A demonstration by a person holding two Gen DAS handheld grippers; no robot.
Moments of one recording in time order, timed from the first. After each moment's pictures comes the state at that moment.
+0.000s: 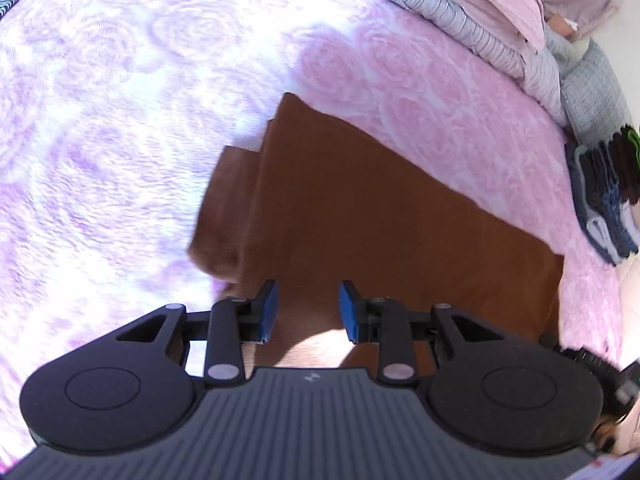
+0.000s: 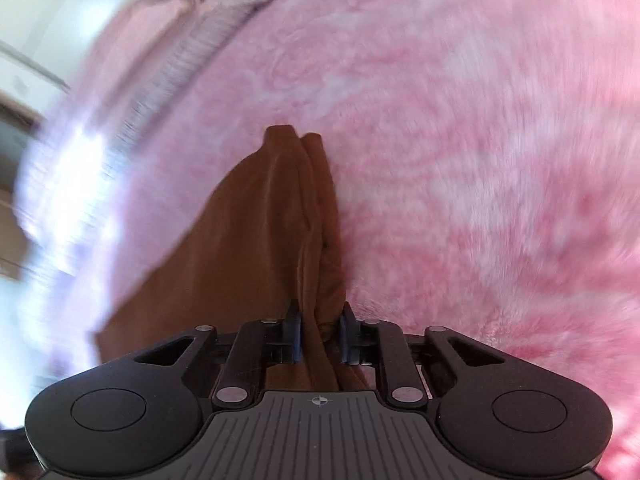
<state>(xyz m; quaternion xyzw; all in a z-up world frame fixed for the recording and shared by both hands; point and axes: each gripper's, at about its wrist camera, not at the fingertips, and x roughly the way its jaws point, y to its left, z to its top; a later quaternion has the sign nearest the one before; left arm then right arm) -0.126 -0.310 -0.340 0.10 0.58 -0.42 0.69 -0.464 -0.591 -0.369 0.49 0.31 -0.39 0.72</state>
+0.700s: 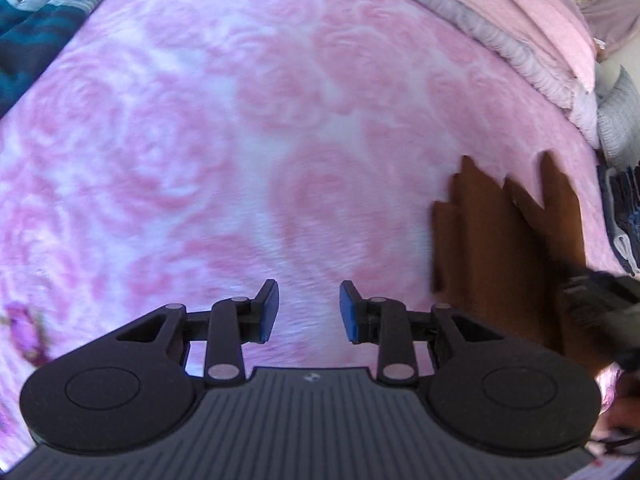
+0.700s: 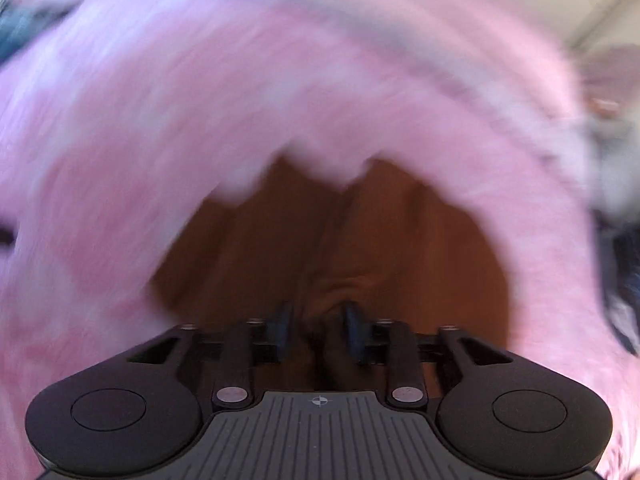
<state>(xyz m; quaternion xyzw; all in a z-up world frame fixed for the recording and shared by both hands) 0.033 -0.209 -0.345 0.10 0.59 -0.39 0.69 -0.090 -0.313 -0.373 -0.01 0.56 -0.29 0.77</state>
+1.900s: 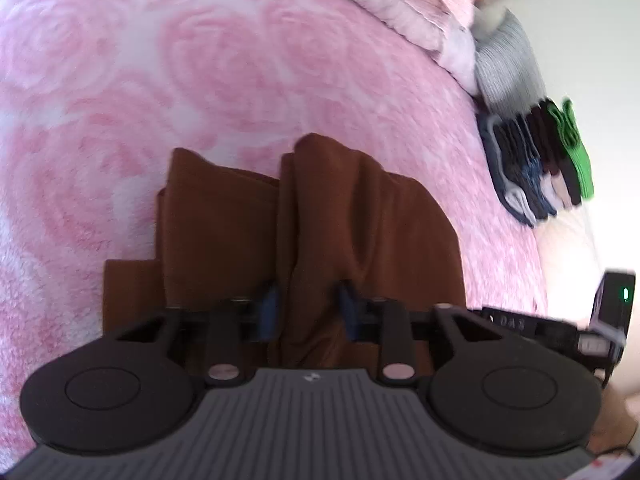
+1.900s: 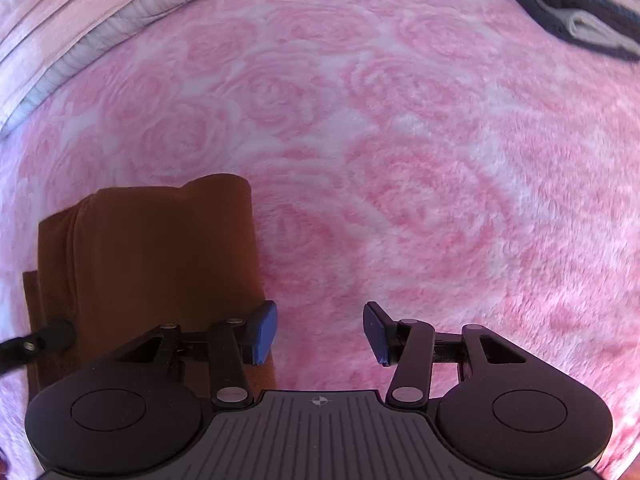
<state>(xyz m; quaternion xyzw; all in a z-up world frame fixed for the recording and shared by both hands) -0.053 -0.397 -0.385 0.07 0.59 -0.58 0.56 -0.250 -0.538 -0.357 0.35 0.46 -0.43 0.69</state>
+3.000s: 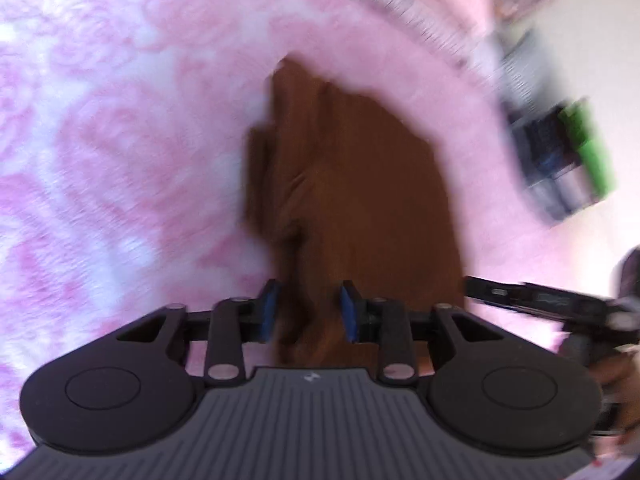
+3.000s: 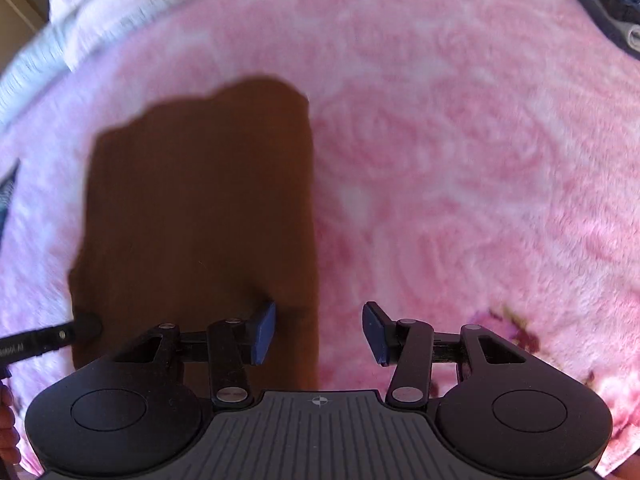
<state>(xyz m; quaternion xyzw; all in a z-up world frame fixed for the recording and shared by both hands) -0.069 -0.250 -0.356 0.09 0.59 -0.50 0.63 -0.257 -0.459 -0.345 0.35 0.50 -0.32 0.73</state>
